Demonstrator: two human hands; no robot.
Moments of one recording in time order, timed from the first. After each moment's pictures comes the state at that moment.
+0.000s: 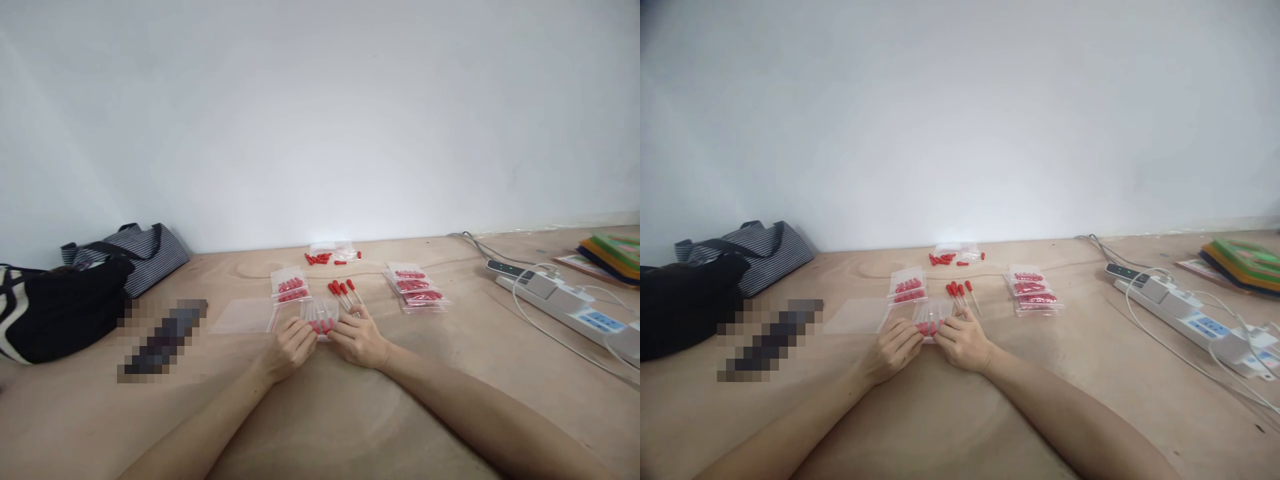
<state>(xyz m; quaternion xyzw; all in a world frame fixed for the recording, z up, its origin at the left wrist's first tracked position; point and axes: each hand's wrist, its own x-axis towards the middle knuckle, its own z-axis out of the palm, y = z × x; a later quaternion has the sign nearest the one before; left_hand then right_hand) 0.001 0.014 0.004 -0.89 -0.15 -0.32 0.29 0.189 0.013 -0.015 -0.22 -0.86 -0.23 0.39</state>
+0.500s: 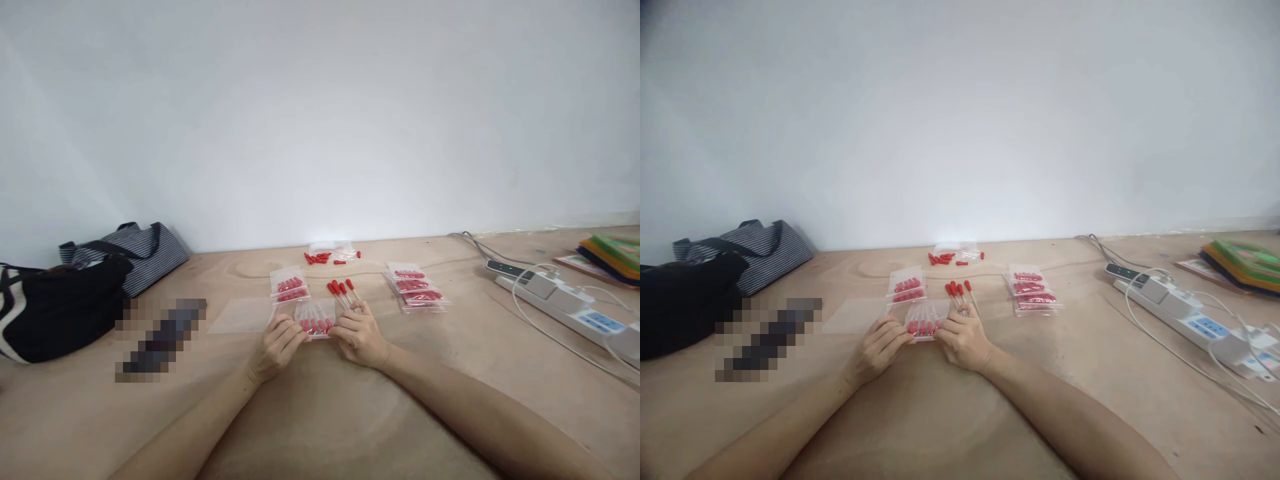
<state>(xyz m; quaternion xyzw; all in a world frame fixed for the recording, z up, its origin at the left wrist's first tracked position) -0.017 0.012 0.011 -0.89 -0.14 -0.34 0.27 0.191 0.011 -0.011 -0.26 -0.85 -0.16 0.43</state>
